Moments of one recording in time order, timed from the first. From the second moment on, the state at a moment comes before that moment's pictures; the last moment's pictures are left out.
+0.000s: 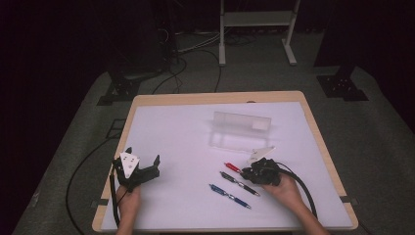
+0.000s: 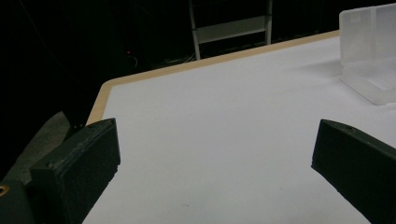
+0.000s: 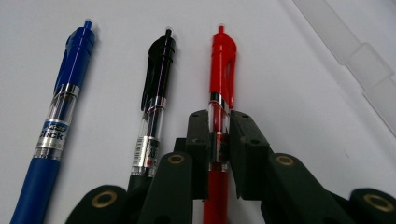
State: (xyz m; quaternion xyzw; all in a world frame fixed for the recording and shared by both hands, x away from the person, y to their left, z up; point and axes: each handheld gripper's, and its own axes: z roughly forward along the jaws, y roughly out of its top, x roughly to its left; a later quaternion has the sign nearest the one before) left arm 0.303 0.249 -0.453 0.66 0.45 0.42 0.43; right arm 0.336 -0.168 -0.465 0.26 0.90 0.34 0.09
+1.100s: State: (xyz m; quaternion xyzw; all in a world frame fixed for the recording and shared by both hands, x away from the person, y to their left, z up) left arm 0.303 0.250 -0.453 0.66 0.45 0.42 0.43; right arm 0.385 -0.192 -0.409 0.26 0.89 0.36 0.10
